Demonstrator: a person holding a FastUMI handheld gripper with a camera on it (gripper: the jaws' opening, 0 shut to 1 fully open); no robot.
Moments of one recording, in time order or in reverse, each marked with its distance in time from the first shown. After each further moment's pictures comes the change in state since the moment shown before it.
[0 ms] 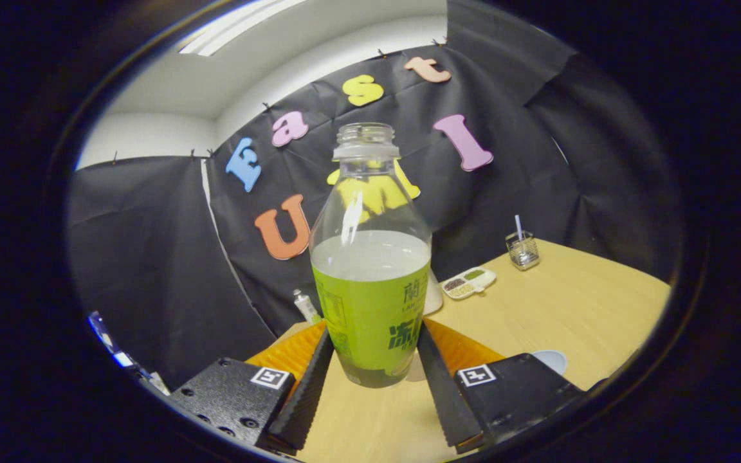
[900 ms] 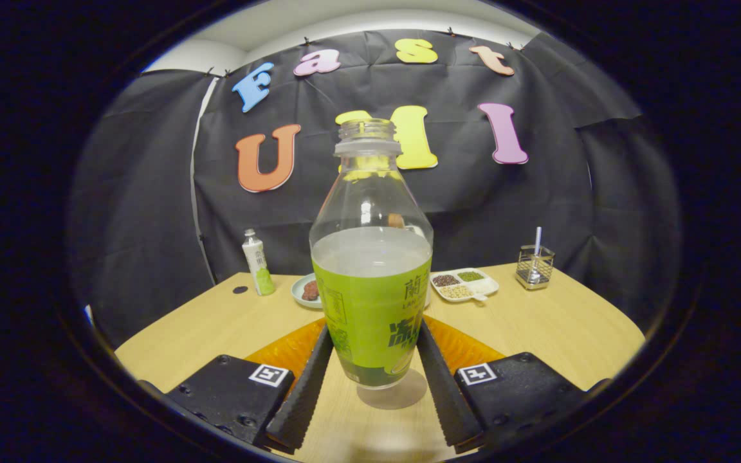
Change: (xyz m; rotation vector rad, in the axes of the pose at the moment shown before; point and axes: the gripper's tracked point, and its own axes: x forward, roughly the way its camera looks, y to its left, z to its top) arm 0.158 -0.020 -0.056 -0.267 0.184 -0.181
